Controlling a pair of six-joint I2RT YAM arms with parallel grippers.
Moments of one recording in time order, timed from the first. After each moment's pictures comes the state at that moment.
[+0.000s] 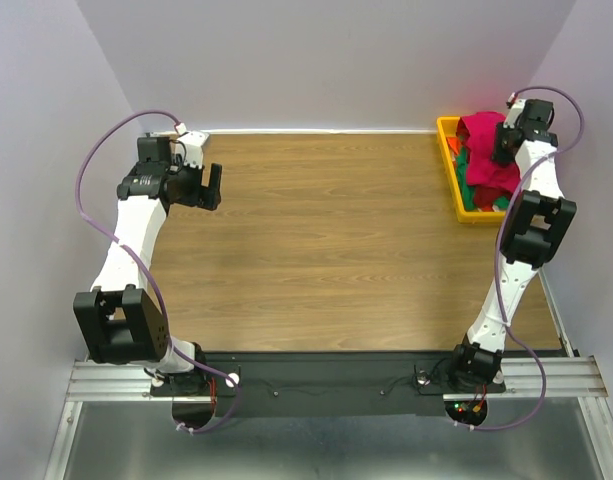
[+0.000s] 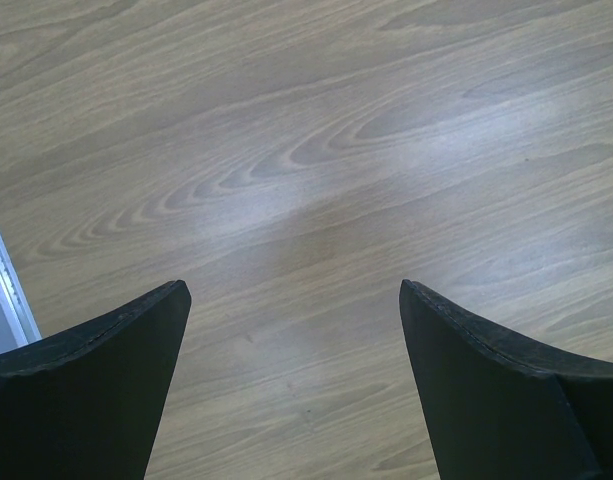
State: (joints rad) left arm 0.04 1.43 1.32 -0.65 0.28 0.25; right arm -0.34 2.31 2.16 -0.59 -0.12 -0.17
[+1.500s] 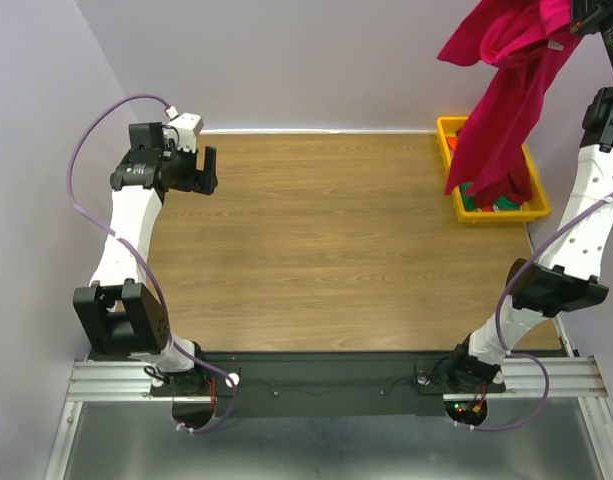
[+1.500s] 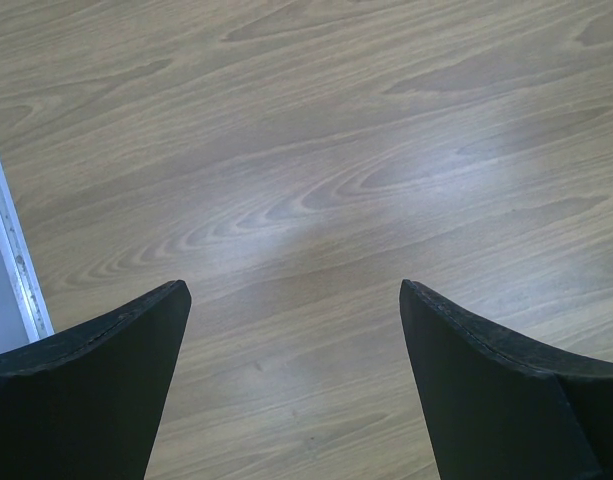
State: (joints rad) left arm 0.06 1.48 1.44 -0.66 0.30 0.20; right arm -0.36 1.77 2.47 -0.13 -0.54 0.34
